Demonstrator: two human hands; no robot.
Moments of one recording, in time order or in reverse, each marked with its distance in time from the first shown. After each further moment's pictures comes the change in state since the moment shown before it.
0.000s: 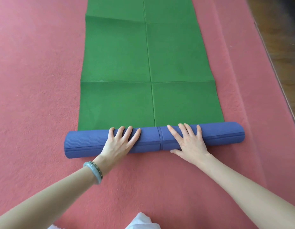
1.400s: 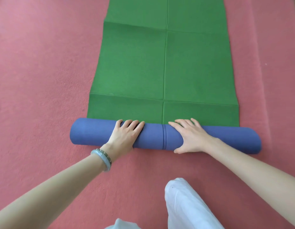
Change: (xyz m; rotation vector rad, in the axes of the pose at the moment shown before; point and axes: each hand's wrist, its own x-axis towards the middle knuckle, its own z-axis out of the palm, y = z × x) left_hand 0.097 -0.057 -0.005 -0.138 -0.199 -0.175; right_hand 0.141 0.054 -0.050 0.258 -0.274 -0.285
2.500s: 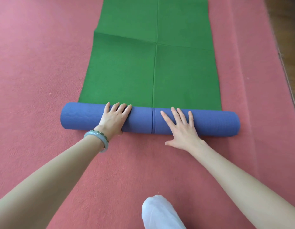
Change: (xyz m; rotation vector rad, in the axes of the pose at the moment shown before) left_hand 0.079 -0.035 -0.033 0.039 -0.117 -0.147; right_hand 0.027 0.020 -0.018 -0.161 0.259 0.138
